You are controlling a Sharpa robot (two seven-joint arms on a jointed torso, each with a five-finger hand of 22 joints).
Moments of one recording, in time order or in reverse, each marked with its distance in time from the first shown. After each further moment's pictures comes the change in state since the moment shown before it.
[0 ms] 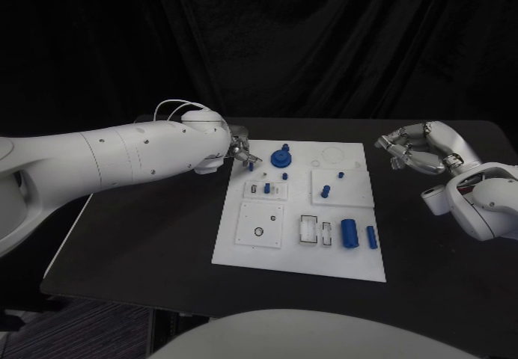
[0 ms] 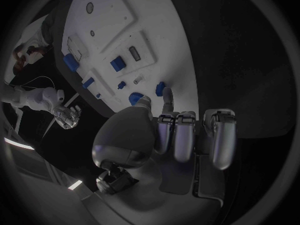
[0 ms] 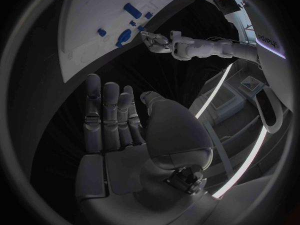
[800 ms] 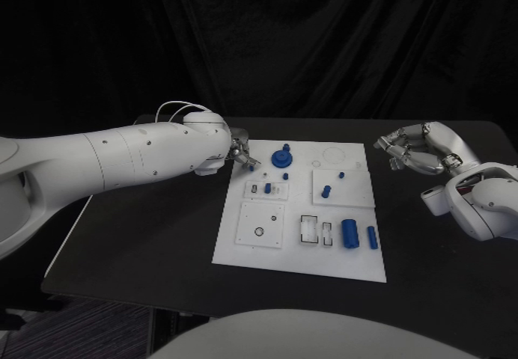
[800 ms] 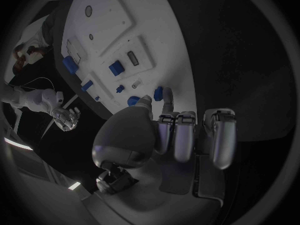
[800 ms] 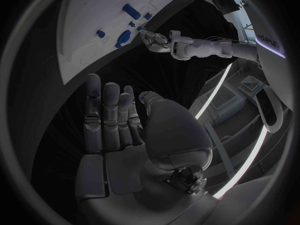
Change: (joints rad) left arm -0.007 0.004 0.000 -0.009 0.000 0.020 -0.002; left_hand 0.022 -0.006 0.021 -0.009 0.018 0.011 -0.003 -0.009 -0.006 0.000 0.000 0.000 0.000 0.000 0.000 0.000 0.000 0.000 0.000 0.000 -0.010 0.000; right arm 0.000 0.007 0.000 -0.004 0.000 0.009 -0.004; right_hand 0.018 -0.001 0.006 -0.006 0.000 0.004 -0.004 0.000 -0.001 0.004 -0.004 0.004 0.002 0.003 -0.004 0.004 0.005 0.000 0.004 -0.004 0.000 0.002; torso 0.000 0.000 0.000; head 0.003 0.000
